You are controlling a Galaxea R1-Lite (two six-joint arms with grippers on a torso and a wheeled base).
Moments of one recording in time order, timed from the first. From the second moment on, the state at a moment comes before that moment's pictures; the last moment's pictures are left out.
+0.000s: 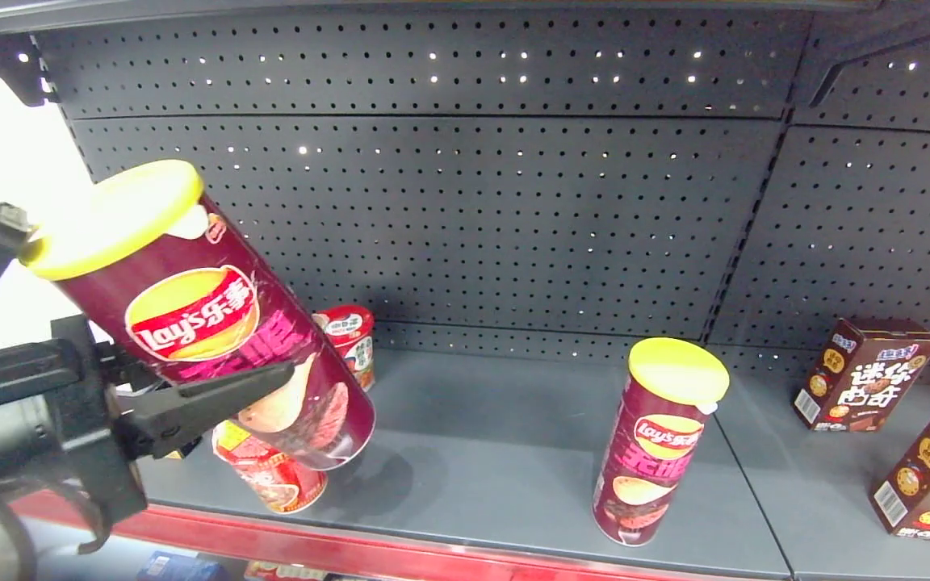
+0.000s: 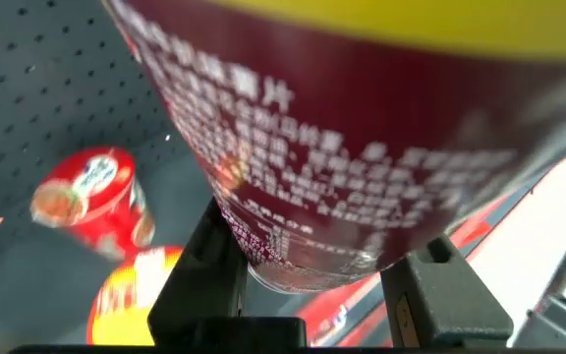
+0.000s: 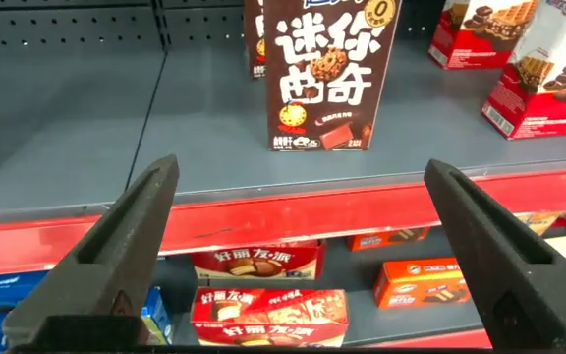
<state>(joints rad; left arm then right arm) -0.35 1.15 -0.63 -0.38 -0.43 0.08 -0.22 0.02 0.00 0.01 -0.04 0.00</state>
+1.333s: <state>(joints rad) -0.36 1.68 -0.94 -0.58 -0.61 -0.06 -0.21 0.03 0.00 0.01 -0.04 0.00</state>
